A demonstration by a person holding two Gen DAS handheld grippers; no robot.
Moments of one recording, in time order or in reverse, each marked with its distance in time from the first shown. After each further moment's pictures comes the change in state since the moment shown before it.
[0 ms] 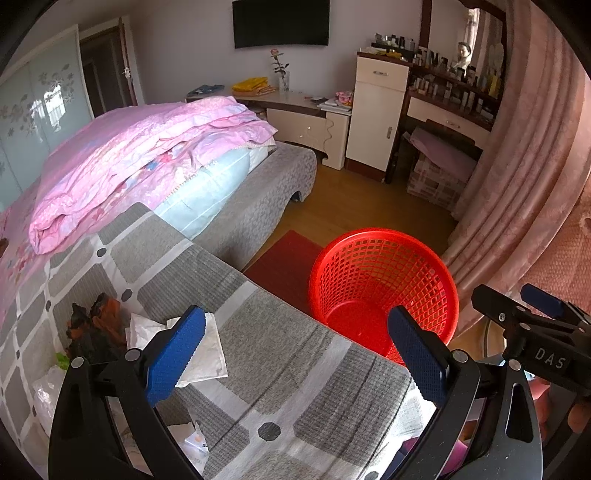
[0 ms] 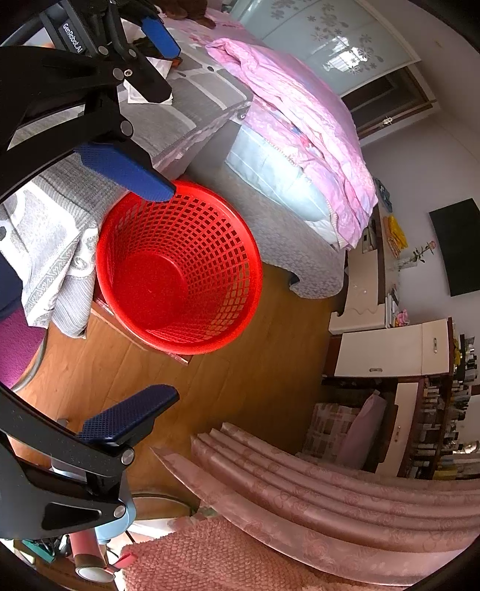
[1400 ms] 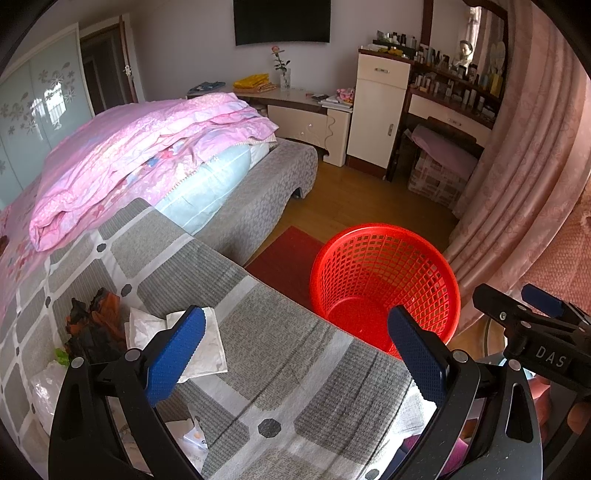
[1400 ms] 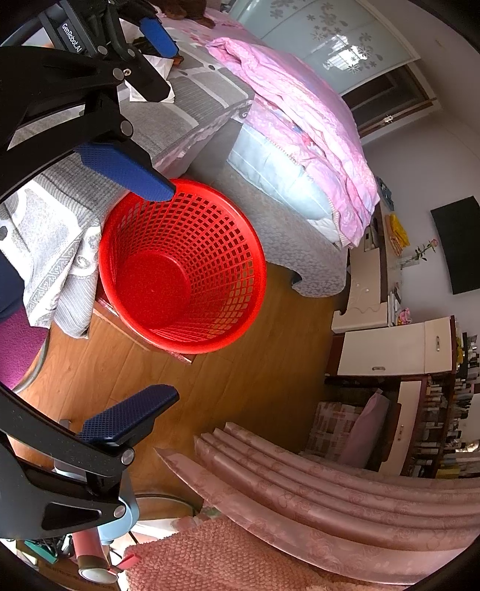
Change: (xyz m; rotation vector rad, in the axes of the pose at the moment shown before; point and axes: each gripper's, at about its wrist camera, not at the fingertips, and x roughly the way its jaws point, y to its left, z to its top) left arm 0.001 0.003 -0.002 -0.003 0.006 -0.001; right arm 0.004 0.000 -0.008 0.005 0.009 -0.002
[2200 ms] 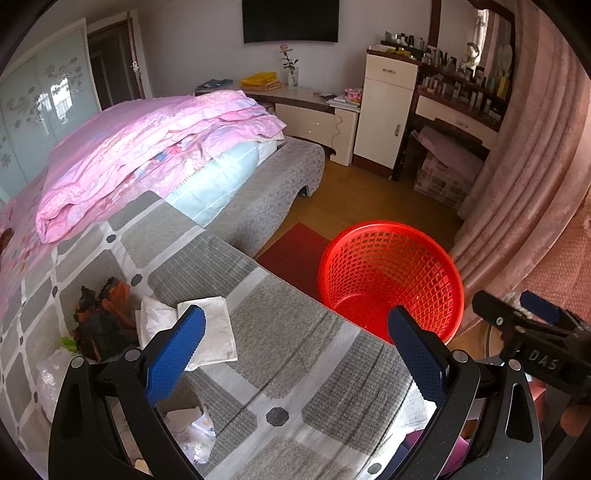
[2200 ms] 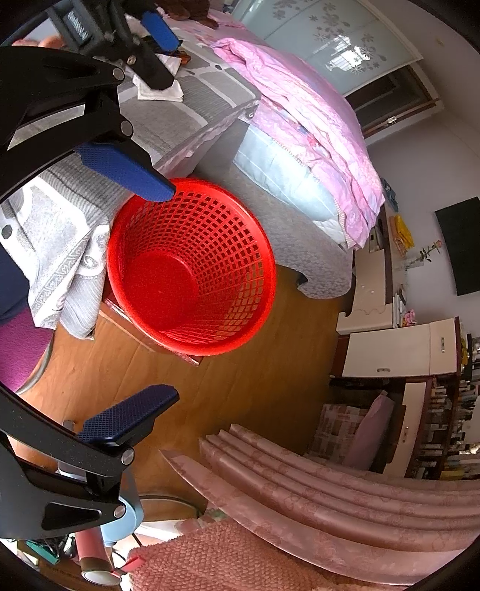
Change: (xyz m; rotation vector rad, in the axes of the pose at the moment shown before) left arm -0.009 0.010 -0.006 -0.029 0.014 0.016; right arm 0.005 -0.001 -0.010 -0.002 0.019 0.005
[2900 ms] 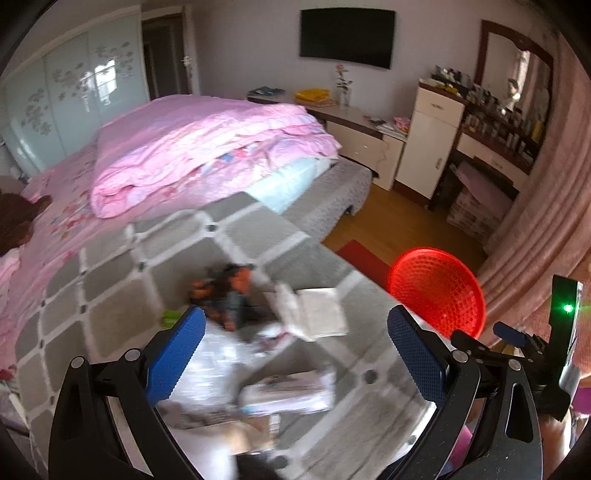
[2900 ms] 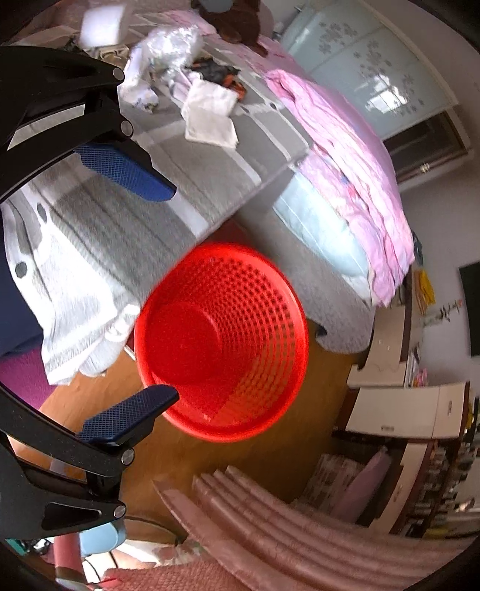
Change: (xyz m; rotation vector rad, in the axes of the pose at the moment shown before) left arm -0.085 0.098 -0.007 -0.149 -0.048 0.108; right arm 0.009 0.067 -0.021 -0.162 0.078 0.142
